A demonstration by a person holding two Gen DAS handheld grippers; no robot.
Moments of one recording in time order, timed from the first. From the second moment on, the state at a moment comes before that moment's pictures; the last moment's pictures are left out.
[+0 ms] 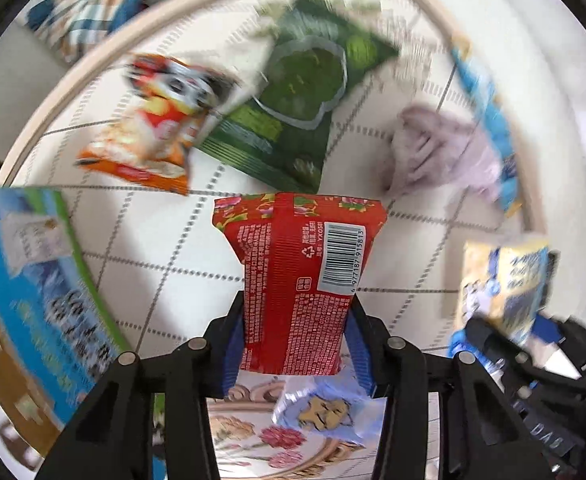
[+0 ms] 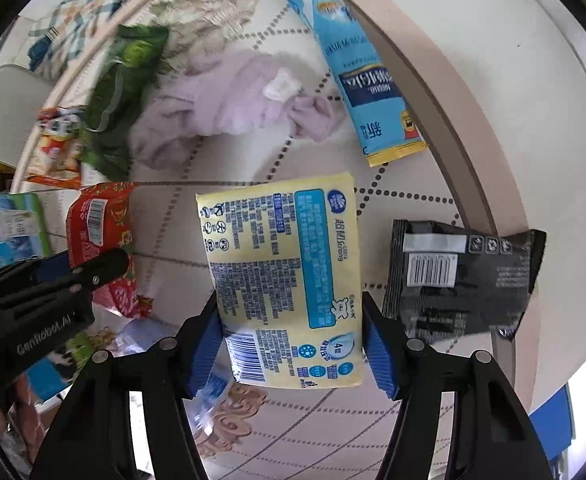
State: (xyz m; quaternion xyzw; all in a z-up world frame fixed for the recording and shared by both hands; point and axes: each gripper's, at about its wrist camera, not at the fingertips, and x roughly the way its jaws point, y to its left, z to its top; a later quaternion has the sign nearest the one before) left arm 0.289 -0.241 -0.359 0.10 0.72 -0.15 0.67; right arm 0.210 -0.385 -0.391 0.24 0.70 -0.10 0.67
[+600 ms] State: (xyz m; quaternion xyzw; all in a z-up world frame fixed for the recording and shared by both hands) left arm 0.261 -0.003 -0.169 -0.08 0.64 -0.07 0.76; right arm 0.230 -0.180 -0.207 0.16 0.62 0.11 0.76
